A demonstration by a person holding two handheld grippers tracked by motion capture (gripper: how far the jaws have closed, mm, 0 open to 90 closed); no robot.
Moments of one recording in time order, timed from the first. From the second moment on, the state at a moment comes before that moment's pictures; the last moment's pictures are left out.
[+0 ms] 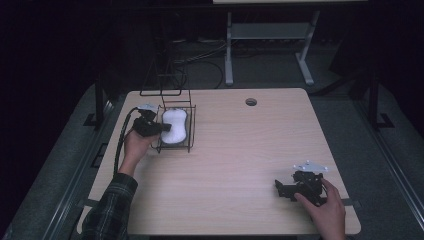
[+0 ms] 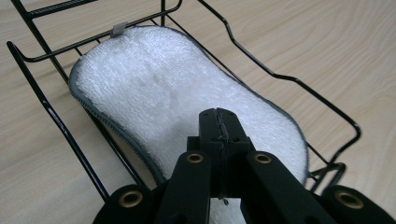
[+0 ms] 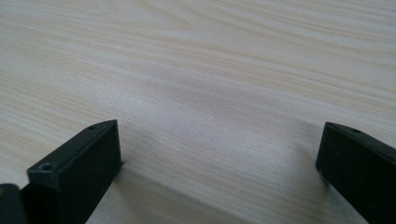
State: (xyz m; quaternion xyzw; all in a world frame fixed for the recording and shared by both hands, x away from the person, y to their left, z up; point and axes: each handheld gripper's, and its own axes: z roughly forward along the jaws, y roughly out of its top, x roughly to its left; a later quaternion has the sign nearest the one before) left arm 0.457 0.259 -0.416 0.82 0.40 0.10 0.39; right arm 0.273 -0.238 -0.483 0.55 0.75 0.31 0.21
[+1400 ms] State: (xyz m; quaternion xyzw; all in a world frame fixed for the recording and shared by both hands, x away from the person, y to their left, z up) left arm 0.320 0.259 -0.422 0.84 0.34 0.15 0.40; right arm 0.273 -0.238 -0.483 0.55 0.75 0.31 0.21
